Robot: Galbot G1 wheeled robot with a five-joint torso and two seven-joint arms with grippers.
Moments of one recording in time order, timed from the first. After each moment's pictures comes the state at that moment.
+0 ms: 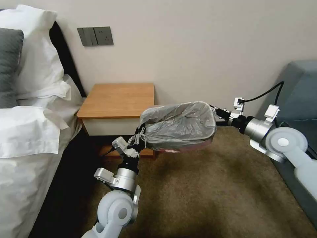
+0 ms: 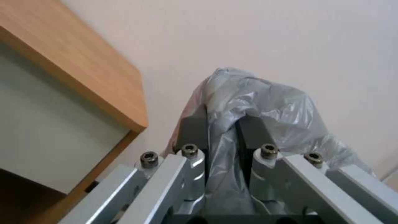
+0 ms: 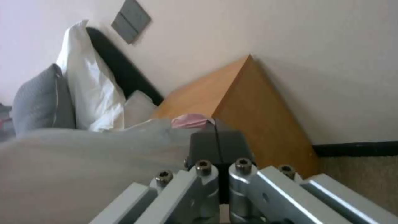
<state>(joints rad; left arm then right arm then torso) 1.38 -1.34 -0.20 -2.16 -0.90 -0.14 -0.13 -0.85 0.71 0.28 1.83 1.51 -0.42 -0.13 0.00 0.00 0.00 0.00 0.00</state>
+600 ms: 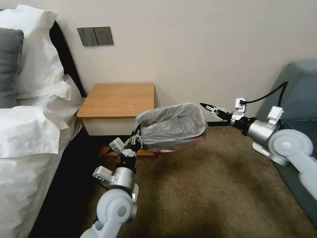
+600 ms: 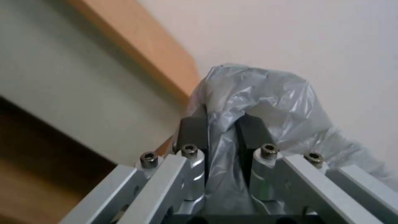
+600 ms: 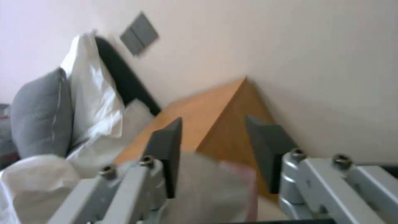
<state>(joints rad) 1.36 -1.35 -0.20 -2.12 -0.87 -0.08 -0.33 -1.02 0.65 0.46 1.96 1.48 -0.36 -0.14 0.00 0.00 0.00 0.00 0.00</state>
